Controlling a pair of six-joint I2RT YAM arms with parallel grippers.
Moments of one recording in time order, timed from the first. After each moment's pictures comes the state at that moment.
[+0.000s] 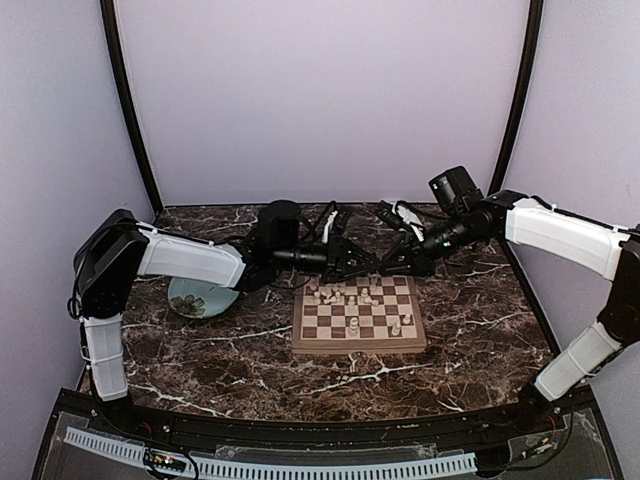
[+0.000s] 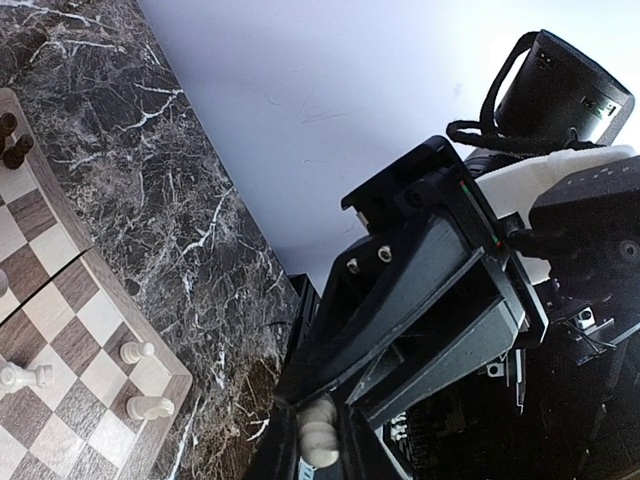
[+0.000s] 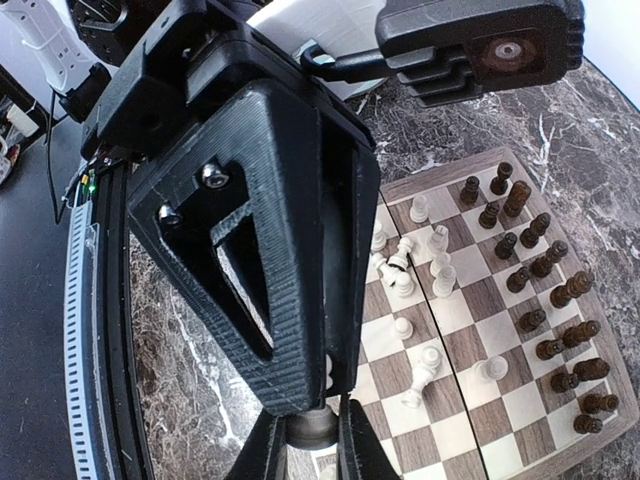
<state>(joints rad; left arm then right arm) -0.85 1.98 1.28 0.54 0.73 -1.02 0.56 1.49 1.21 -0.63 -0.70 -0.41</state>
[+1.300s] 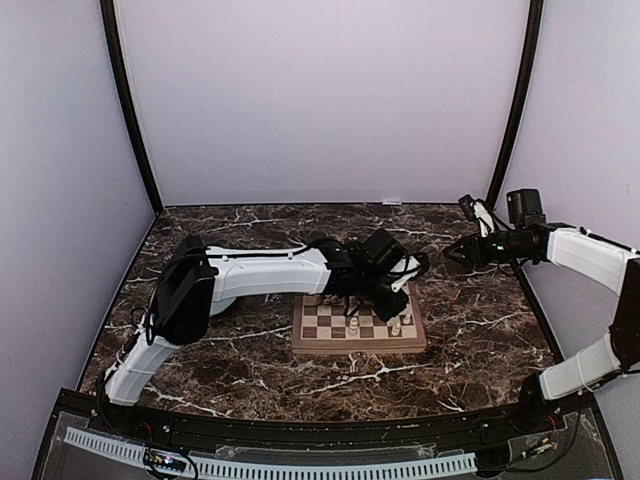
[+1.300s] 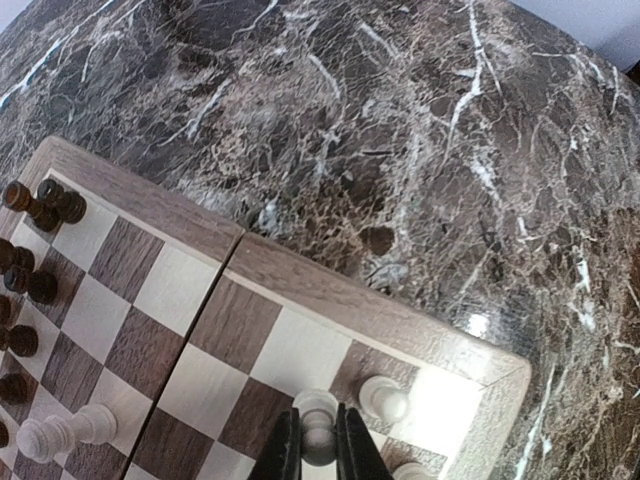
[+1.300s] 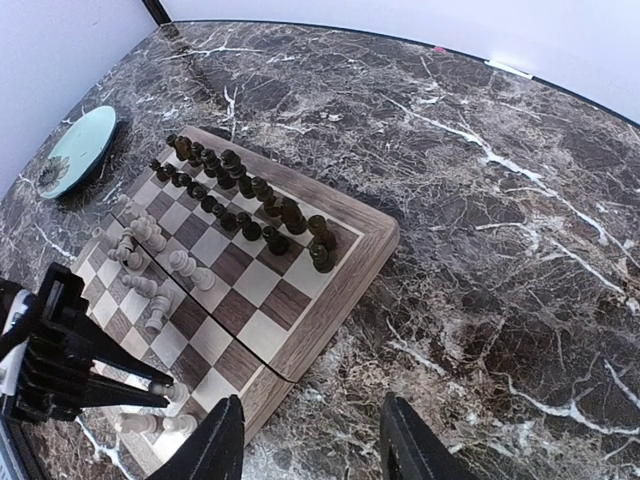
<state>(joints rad) -1.09 2.41 2.06 -0.49 0.06 0.01 0.07 1.33 0.89 -0.35 -0.62 -0.22</state>
